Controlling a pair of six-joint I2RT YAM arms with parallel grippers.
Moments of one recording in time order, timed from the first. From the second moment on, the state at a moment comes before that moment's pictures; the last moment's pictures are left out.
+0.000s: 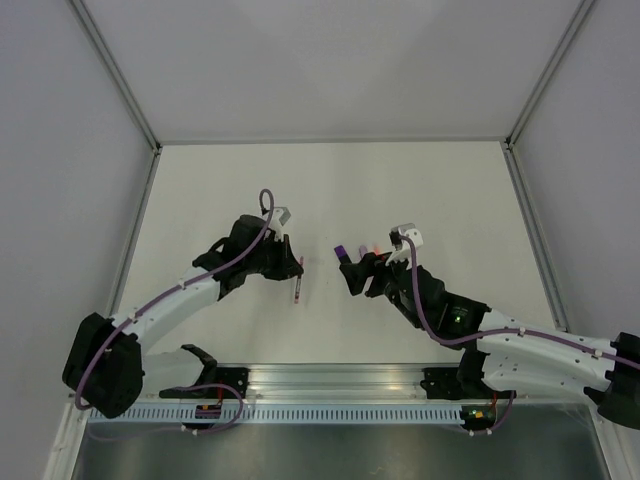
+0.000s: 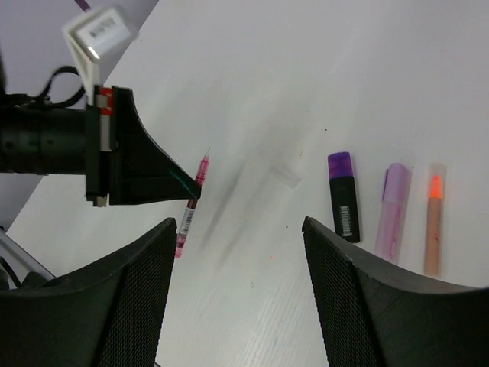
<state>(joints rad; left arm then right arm) -0.55 1.26 0.74 -0.30 0.20 -0.42 1.09 0.89 0.60 0.06 0.51 0.54</state>
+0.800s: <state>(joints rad) -0.58 1.13 0.49 0.44 0.80 -0.65 1.09 1.03 0.51 0.36 0.38 0.58</state>
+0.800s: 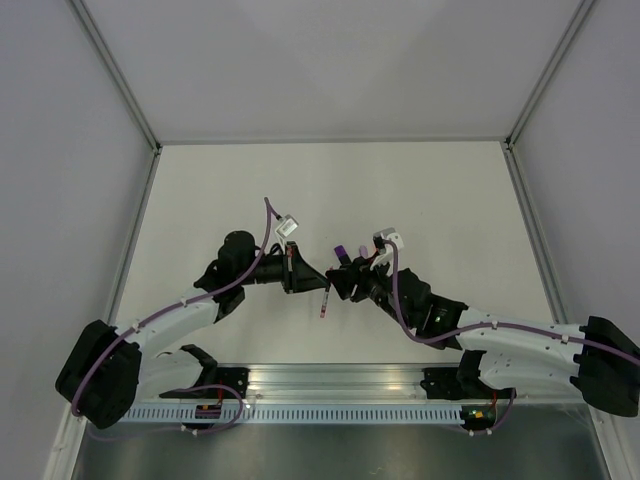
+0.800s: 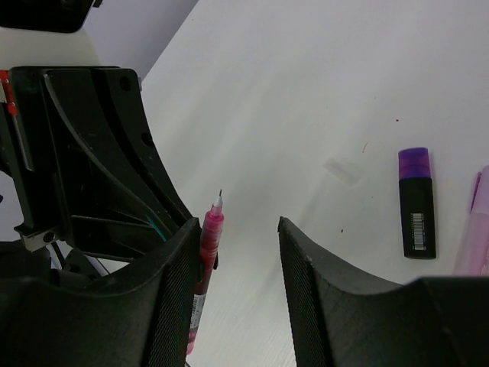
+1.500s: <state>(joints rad) -0.61 1.16 0.47 0.54 0.84 -0.67 1.09 1.05 0.50 0.43 0.33 0.61</state>
